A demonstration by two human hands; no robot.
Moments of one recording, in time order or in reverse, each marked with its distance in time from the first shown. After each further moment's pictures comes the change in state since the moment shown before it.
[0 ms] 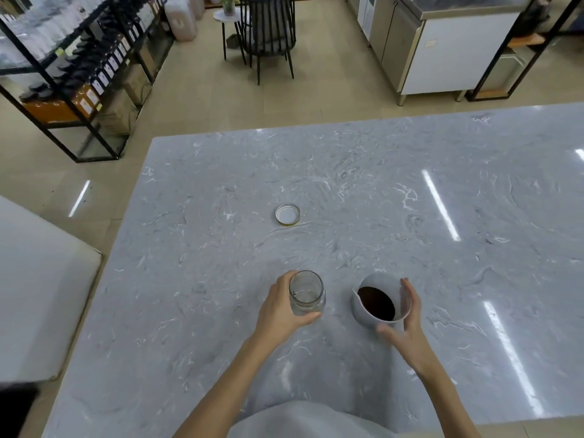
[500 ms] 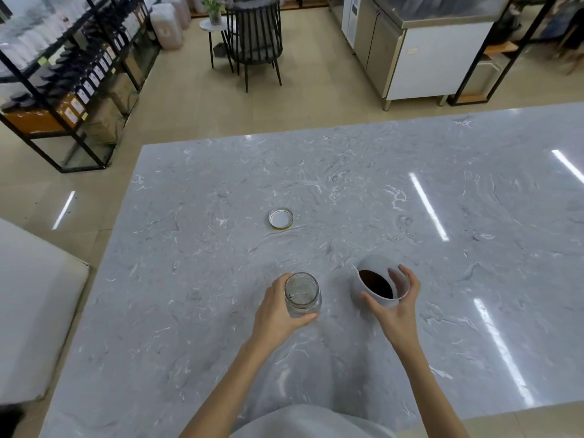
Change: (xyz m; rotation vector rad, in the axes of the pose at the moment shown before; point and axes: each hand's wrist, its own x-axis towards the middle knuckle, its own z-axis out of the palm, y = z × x) left_hand 0.000 0.001 -0.001 -0.008 -0.004 0.007; right_hand 0.028 -0.017 0.024 0.065 0.316 -0.065
